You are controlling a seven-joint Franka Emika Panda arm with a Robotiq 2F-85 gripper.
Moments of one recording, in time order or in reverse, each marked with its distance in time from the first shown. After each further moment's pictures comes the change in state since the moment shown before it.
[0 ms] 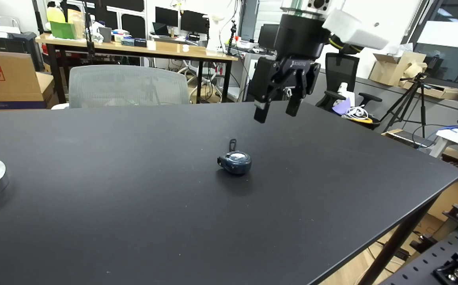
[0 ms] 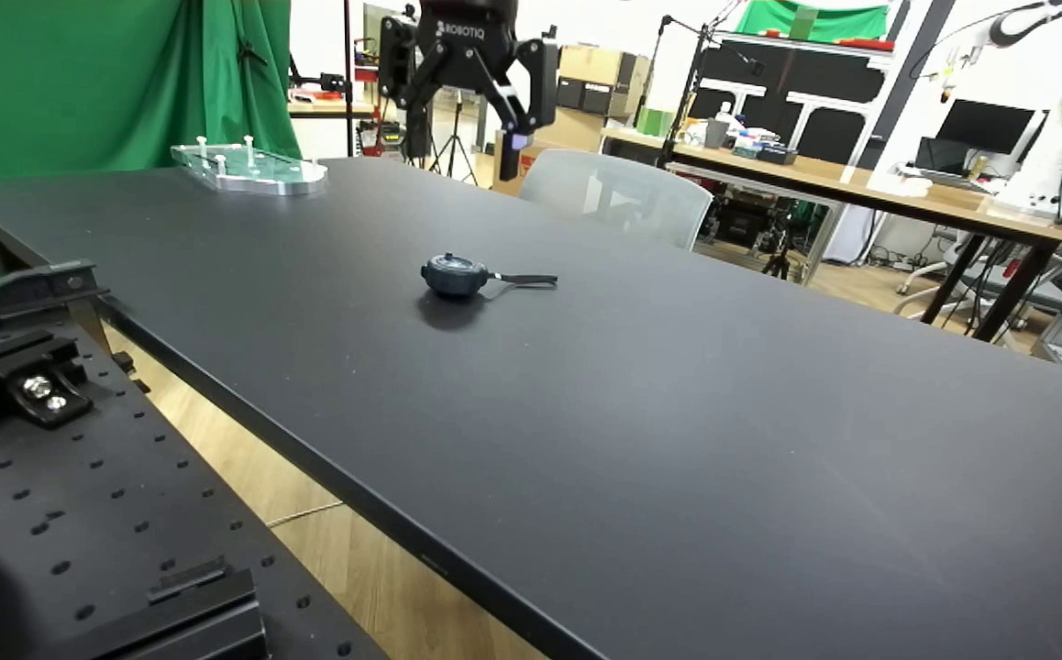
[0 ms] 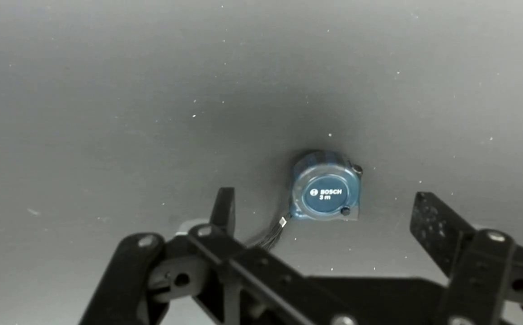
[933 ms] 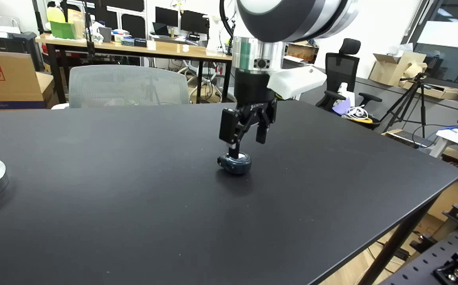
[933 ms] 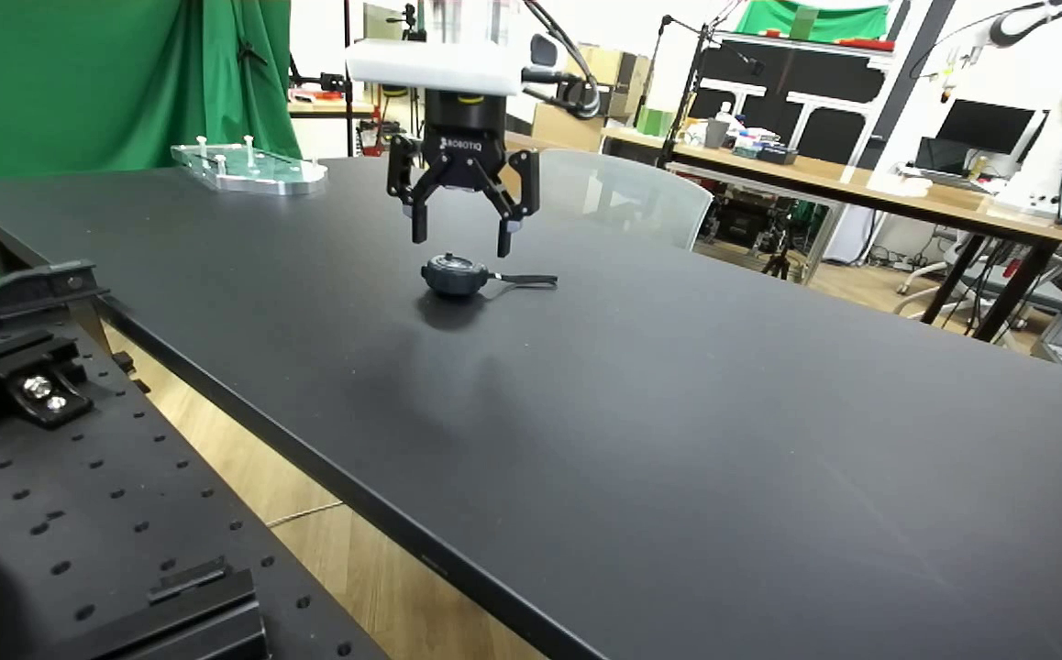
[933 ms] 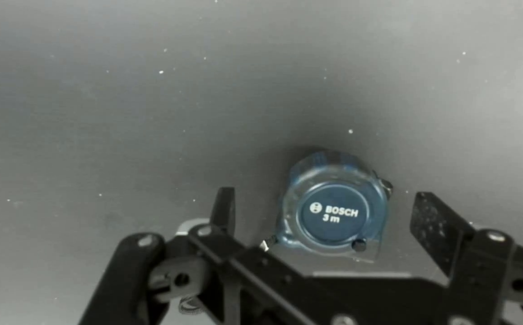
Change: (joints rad) arm 0.028 0.382 0.028 0.217 -0.242 0.058 0.129
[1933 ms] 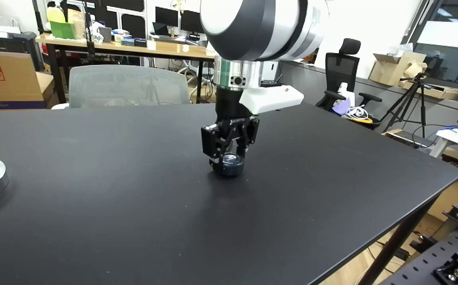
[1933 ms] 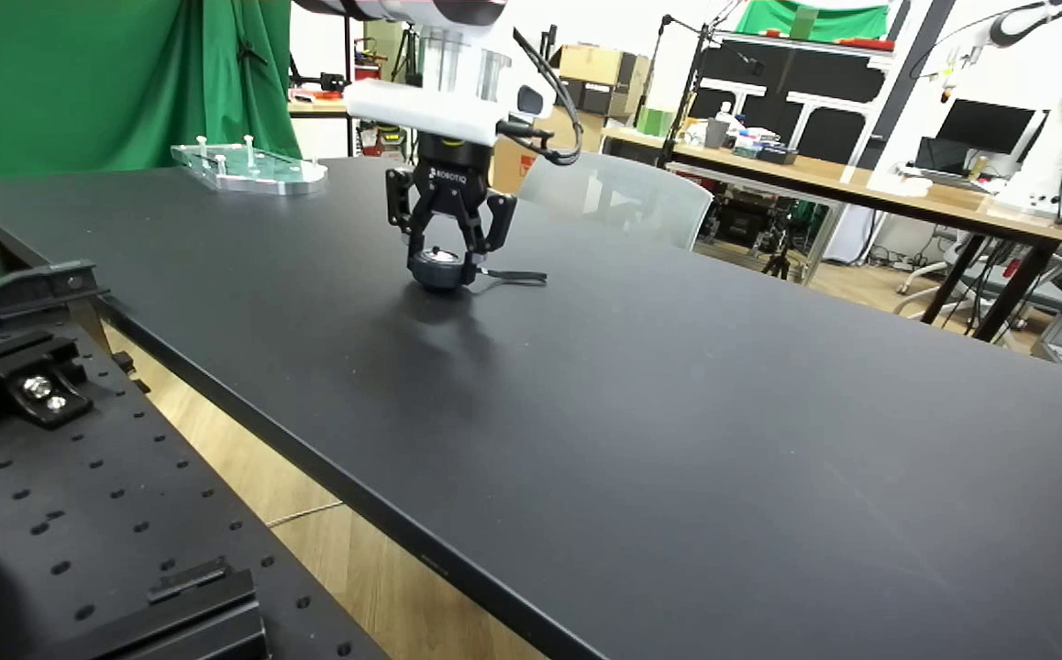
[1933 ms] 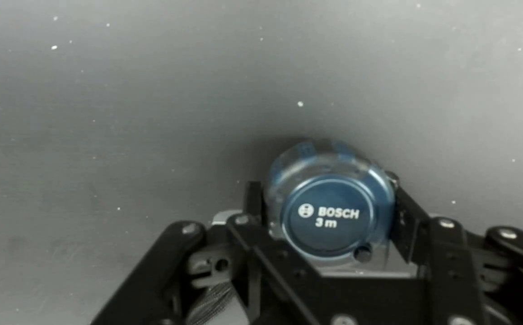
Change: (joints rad) arm -0.002 0.140 0.052 0.103 0.147 -0.005 -0.016
